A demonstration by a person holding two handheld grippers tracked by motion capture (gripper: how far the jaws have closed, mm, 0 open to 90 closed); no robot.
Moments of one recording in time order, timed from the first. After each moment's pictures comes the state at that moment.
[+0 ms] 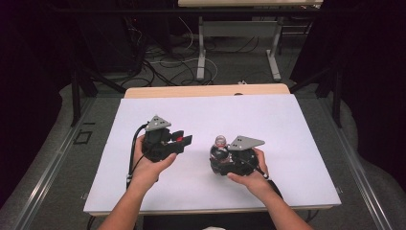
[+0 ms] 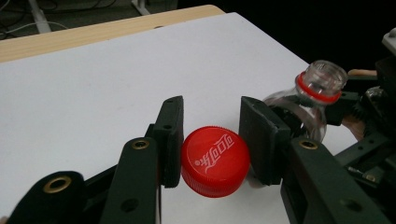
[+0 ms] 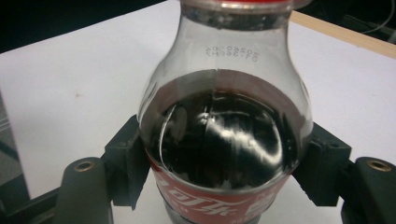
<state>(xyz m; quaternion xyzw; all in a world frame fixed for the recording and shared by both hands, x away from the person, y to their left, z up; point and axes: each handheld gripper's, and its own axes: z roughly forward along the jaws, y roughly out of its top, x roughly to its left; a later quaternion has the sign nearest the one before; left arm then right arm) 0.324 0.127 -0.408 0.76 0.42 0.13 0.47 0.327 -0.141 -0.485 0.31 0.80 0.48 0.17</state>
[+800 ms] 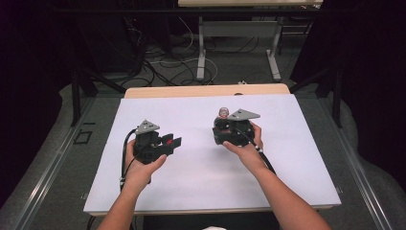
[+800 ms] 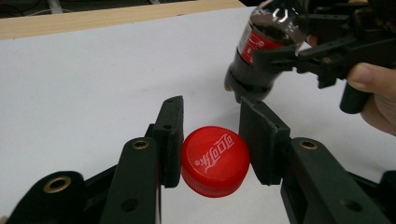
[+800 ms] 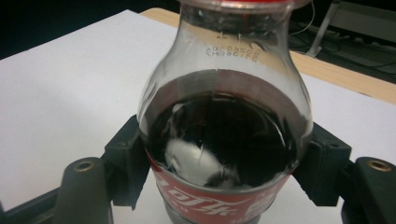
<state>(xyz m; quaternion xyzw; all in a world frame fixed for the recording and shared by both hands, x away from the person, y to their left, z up) 0.332 0.151 -0.432 0.76 0.44 0.13 0.46 0.407 -0.135 -0.475 0.40 0.76 0.46 0.24</state>
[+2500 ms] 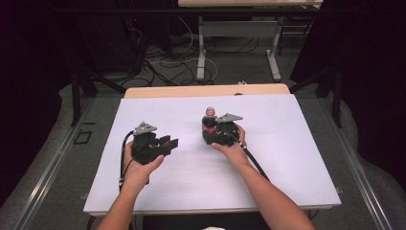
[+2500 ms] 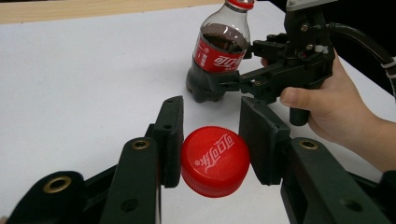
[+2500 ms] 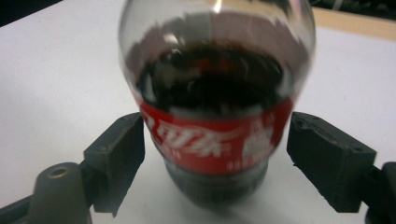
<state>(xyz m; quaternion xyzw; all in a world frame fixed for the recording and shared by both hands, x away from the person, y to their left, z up) 0.338 0.158 -0.446 0.75 0.46 0.12 0.45 0.446 -0.108 -0.544 0.44 0.76 0.44 0.20</state>
